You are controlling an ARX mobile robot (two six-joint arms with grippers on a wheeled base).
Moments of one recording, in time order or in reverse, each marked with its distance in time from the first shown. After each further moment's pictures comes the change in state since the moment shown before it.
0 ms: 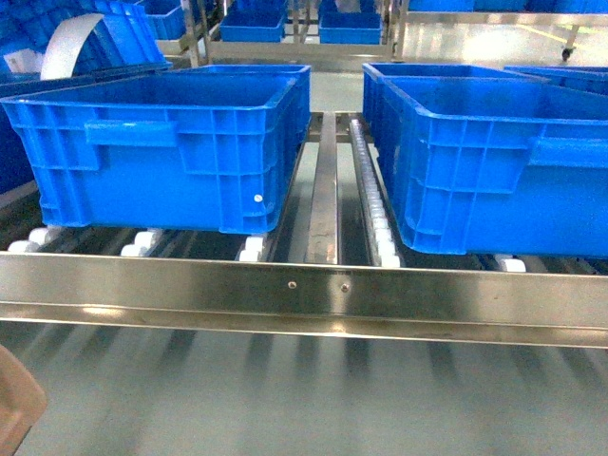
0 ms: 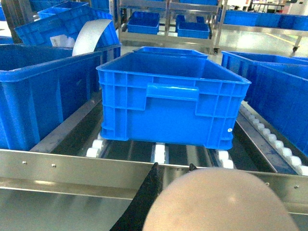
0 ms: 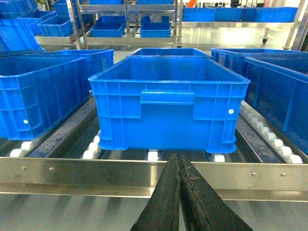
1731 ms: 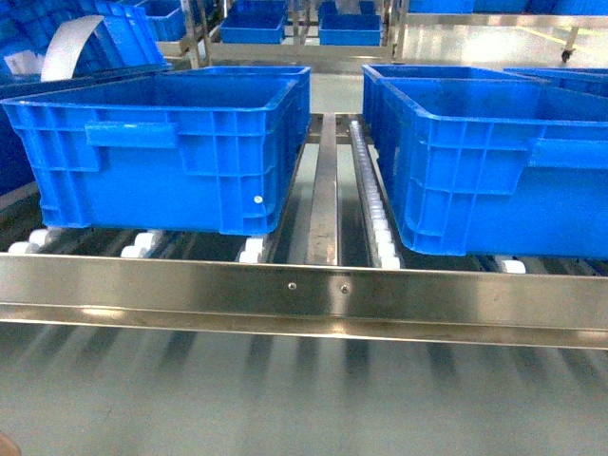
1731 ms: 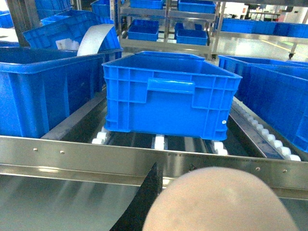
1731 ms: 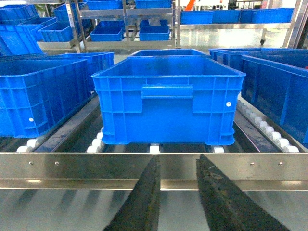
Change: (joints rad) left arm 0.000 -0.624 -0.078 -0.535 0.001 0.003; right arm 0.000 -0.361 -0.042 -0.311 0.001 0.004
